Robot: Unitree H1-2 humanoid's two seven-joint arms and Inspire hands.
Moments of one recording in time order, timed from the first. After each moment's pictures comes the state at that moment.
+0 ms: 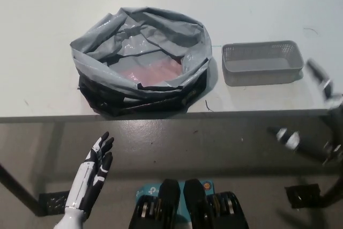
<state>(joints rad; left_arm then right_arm) 0.02 0.12 -0.05 0.00 0.07 -0.17 -0.04 -0.22 -0.31 0.00 -0.25 -0.24 -0.17 0.02</state>
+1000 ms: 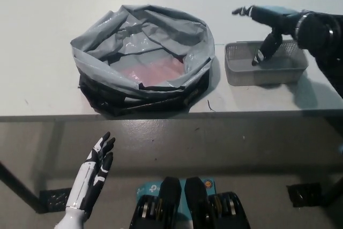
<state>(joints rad) 0.01 0.12 -0.05 0.00 0.07 -0.17 -0.05 -1.14 -0.46 0.64 0.61 -0.48 0.25 0.61</state>
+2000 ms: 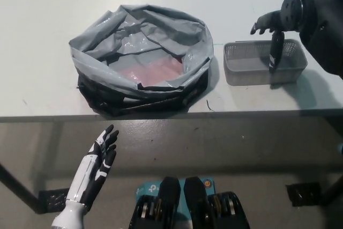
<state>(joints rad) -0.02 0.14 -0.05 -0.01 0.05 -0.18 -0.09 -1.30 -0.38 0.77 0.89 -0.61 0.32 0.84</state>
